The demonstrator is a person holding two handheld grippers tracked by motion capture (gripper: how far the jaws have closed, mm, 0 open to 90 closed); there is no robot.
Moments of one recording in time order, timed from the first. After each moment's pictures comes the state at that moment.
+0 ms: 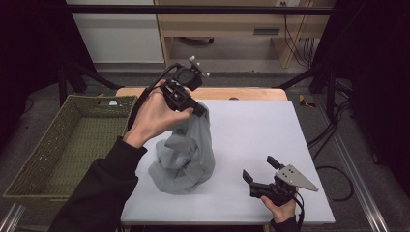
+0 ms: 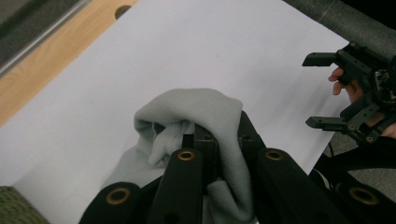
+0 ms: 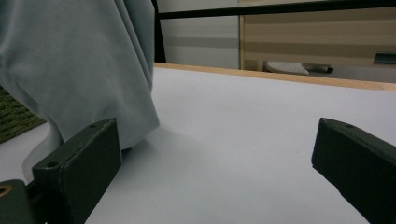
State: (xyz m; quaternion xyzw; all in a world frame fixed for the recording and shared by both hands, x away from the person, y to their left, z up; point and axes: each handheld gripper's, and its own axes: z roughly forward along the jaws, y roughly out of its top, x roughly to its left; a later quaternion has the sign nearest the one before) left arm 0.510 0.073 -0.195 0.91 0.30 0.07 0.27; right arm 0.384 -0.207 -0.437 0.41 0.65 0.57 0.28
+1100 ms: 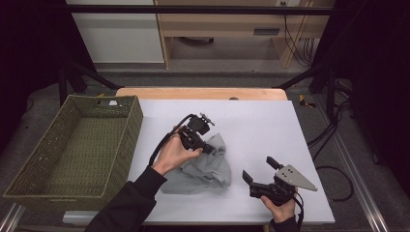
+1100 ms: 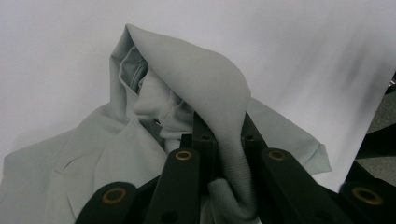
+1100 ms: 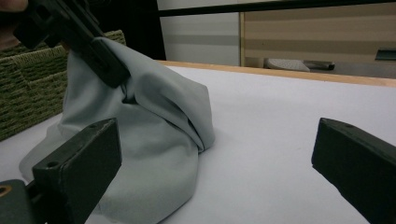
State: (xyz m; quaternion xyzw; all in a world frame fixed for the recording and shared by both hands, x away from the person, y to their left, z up) left arm 0.519 0.054 -0.352 0.92 0.29 0.00 0.27; right arm 0.385 -0.207 -0.440 0.42 0.65 0.57 0.28
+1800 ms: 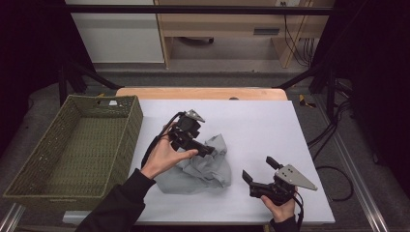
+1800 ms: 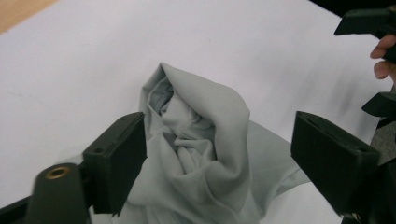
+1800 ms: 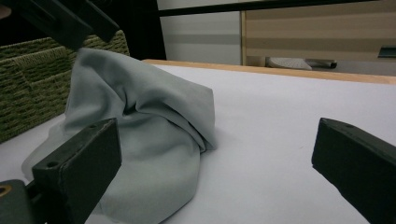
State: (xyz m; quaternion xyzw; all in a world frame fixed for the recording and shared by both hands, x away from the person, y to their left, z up) left arm 0.502 0.084 -0.327 0.88 0.30 0.06 0.36; right arm 0.386 -0.207 -0.440 0.42 0.65 0.57 0.27
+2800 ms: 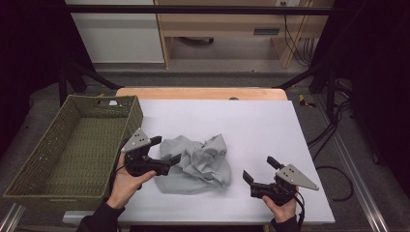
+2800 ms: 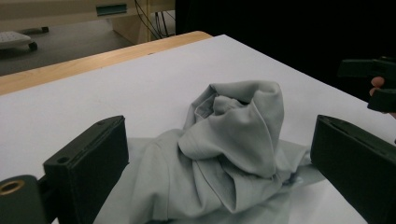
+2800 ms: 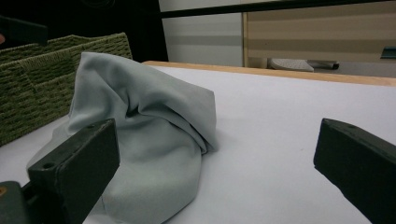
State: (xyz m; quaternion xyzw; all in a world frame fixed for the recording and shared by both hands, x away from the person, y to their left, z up) left arm 0.439 0.188 -0.373 0.76 0.33 0.16 0.53; right arm 0.385 -0.209 -0.438 0.42 0.65 0.57 0.27
